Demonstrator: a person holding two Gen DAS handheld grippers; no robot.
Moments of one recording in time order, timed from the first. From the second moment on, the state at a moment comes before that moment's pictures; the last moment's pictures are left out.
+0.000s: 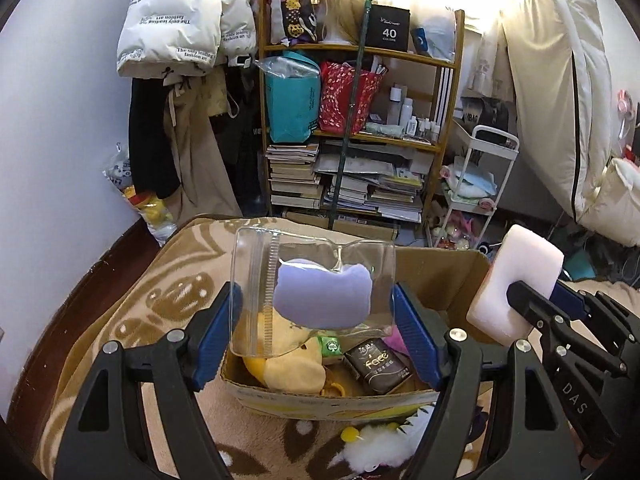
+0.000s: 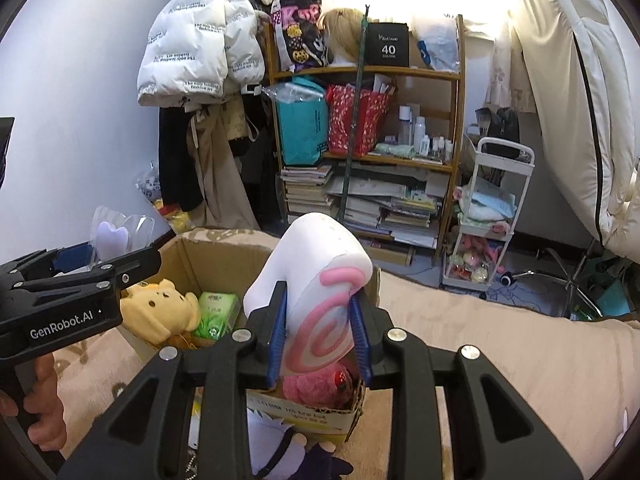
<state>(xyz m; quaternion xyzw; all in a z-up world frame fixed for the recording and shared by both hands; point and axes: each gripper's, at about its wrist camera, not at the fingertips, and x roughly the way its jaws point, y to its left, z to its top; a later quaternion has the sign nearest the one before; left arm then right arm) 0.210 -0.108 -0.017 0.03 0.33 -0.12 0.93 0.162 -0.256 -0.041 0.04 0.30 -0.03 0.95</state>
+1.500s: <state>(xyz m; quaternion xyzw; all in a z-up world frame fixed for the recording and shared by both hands) 0.143 -0.095 -0.002 0.08 0.37 -0.10 0.92 0.095 -0.251 -0.028 0.04 0.32 -0.03 0.95</state>
